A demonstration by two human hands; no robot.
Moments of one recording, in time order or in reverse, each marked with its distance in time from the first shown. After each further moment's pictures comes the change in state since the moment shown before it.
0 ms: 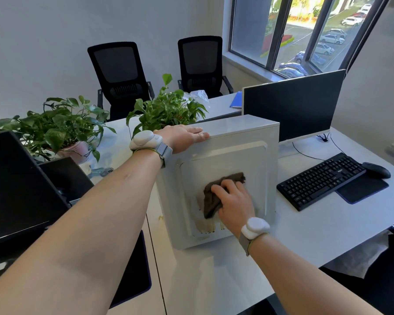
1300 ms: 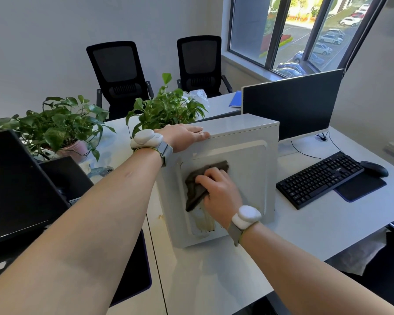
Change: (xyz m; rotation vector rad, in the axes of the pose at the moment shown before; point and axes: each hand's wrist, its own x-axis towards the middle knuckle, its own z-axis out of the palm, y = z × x) left_hand -0.005 0.003 0.000 0.009 -0.013 0.004; right_hand 0.030 -0.041 -0.015 0.186 0.077 -0.104
